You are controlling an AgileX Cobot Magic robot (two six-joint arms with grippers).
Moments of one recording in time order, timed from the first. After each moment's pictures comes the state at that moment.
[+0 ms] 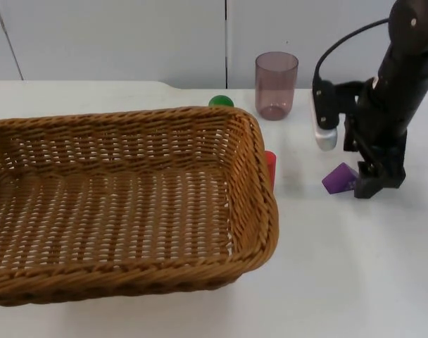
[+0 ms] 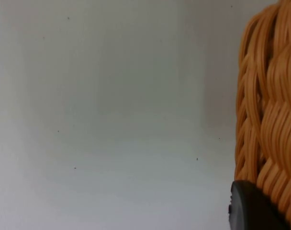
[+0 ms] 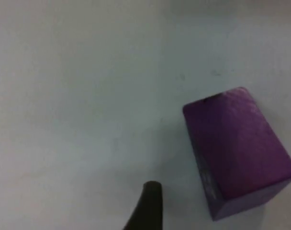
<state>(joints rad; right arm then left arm) 0.30 2.28 -1.62 -0.02 0.77 -1.22 0.25 1.51 -0.74 -0.59 0.92 0.53</state>
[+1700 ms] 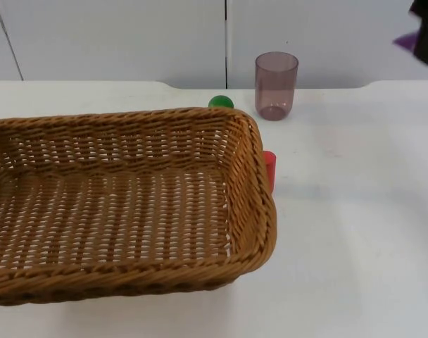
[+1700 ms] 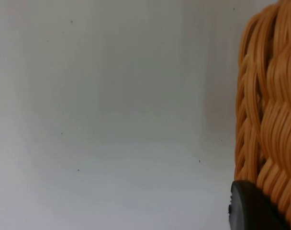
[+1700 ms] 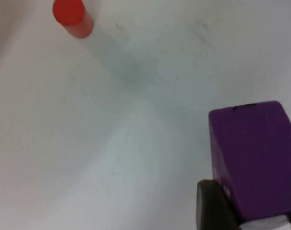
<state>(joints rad) 0.30 1.75 -1.60 -0.02 1.15 -0.32 0.25 1.51 -0.74 -0.59 0.92 0.53</state>
